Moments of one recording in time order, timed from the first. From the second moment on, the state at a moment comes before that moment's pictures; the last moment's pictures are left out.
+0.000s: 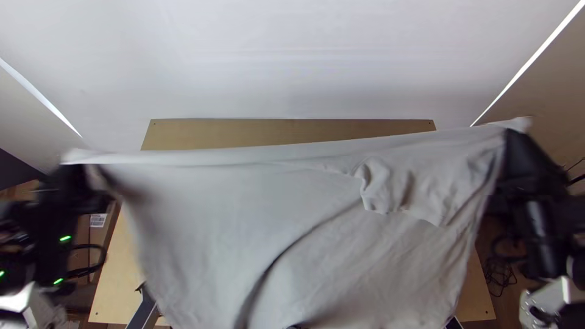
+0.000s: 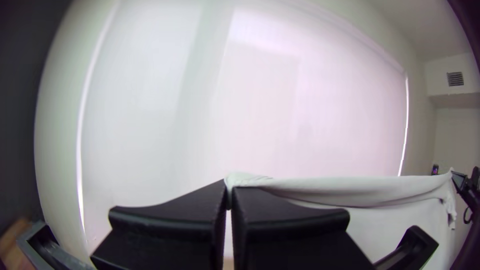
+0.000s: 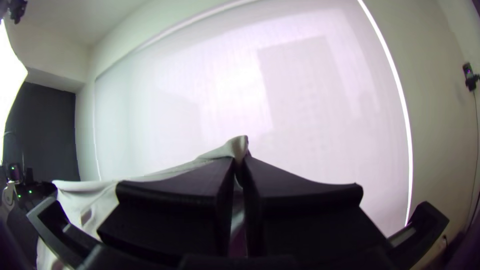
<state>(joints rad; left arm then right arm) 0.01 0.60 1.34 -0.60 -0.06 -0.21 0.07 0.66 1.37 -0.33 -0.18 0.29</state>
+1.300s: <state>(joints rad) 0.02 1.65 1.11 -0.02 0.02 -0.11 0.11 1.67 1.05 0.01 -0.16 0.38</state>
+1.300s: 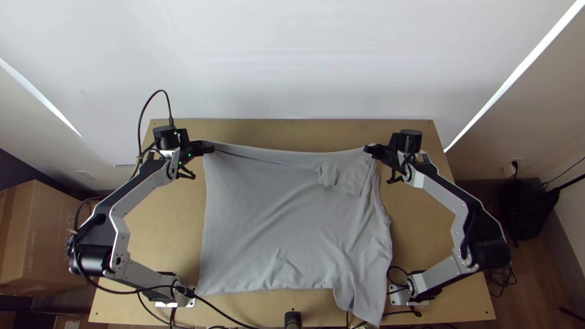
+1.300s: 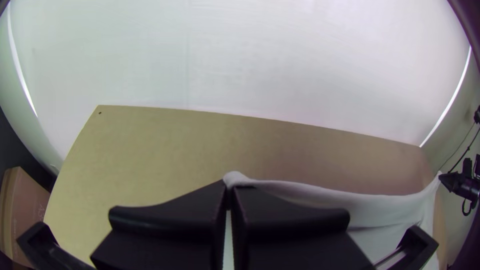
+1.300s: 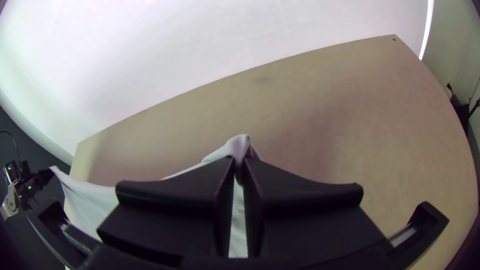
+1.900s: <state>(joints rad) 0.05 2.05 1.55 -0.08 0.02 -0.10 0.08 2.14 1.57 -0.07 -0.17 0.36</state>
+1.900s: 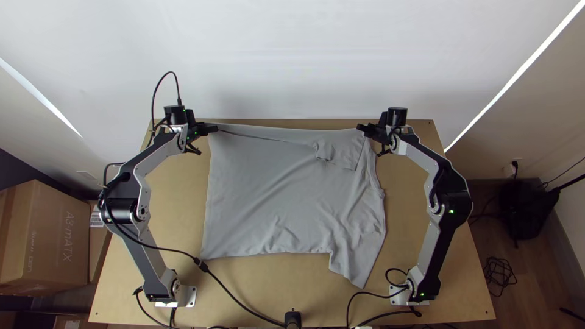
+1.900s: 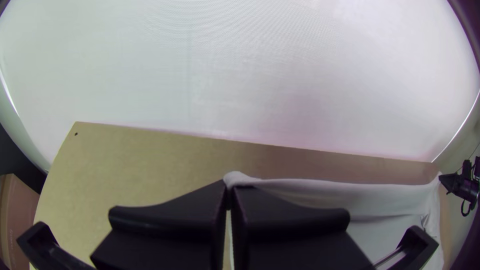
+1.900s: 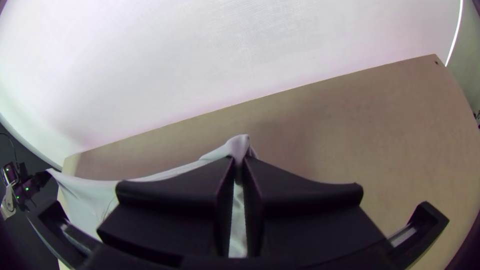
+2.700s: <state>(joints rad) 0.03 1.98 1.46 -0.18 0.02 -0.18 0.08 2.24 1.88 -0.50 -0.17 0.36</state>
